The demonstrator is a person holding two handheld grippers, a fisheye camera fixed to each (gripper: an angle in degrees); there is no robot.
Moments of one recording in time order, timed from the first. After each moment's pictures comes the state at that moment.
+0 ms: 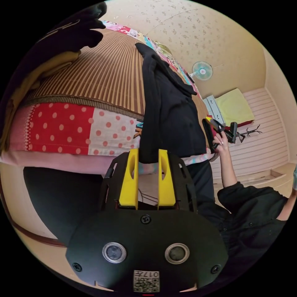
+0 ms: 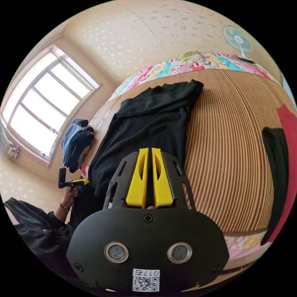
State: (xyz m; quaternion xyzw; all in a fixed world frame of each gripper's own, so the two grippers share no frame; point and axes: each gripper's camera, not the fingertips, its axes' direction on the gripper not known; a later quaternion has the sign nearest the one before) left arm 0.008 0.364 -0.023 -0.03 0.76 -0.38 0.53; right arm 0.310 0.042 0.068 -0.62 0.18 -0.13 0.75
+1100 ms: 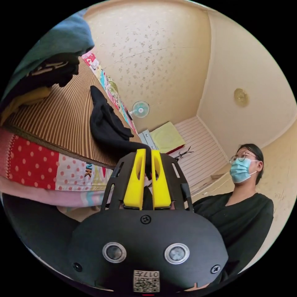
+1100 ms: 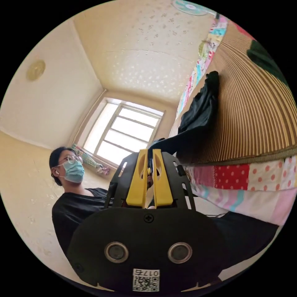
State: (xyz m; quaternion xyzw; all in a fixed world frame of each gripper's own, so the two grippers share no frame) left arm -0.105 0.531 0.012 0.22 0.81 -0.48 0.27; right arm 0.321 -0.268 -0.138 -0.52 -0.13 0.21 0.82
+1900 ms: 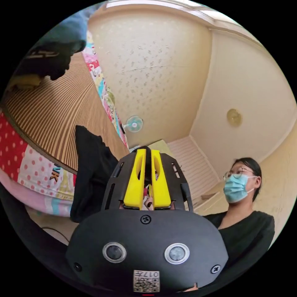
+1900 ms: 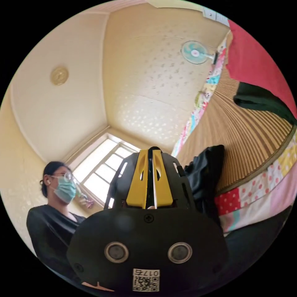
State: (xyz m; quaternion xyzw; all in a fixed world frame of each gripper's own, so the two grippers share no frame) left arm -0.115 0.503 -0.008 0.22 0.78 -0.56 0.19; right arm 0.287 -0.261 -0.153 -0.33 -0.05 0.13 0.93
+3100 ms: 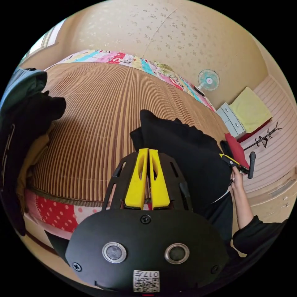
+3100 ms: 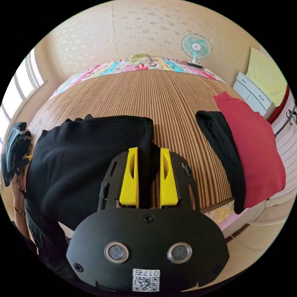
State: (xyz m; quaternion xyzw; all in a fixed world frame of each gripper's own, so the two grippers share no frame) left arm -0.021 0.224 0.018 0.02 0.63 -0.44 0.64; right arm 0.302 0.120 0.106 -0.52 0.41 -0.29 0.69
